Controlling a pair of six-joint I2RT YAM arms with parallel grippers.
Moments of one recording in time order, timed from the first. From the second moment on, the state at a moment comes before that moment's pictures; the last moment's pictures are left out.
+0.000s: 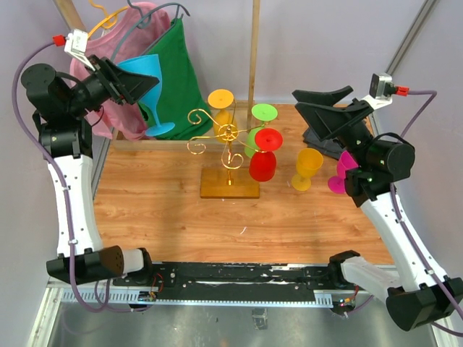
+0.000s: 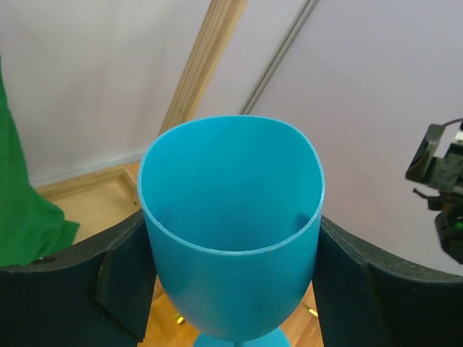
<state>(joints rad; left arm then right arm) 0.22 1.29 1.71 -0.20 0.96 -0.65 0.31 1.01 1.08 0.75 -0.52 1.15</state>
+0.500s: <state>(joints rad) 0.22 1.08 1.47 -0.29 0.91 -0.26 0.27 0.98 1.08 0.69 -0.55 1.15</state>
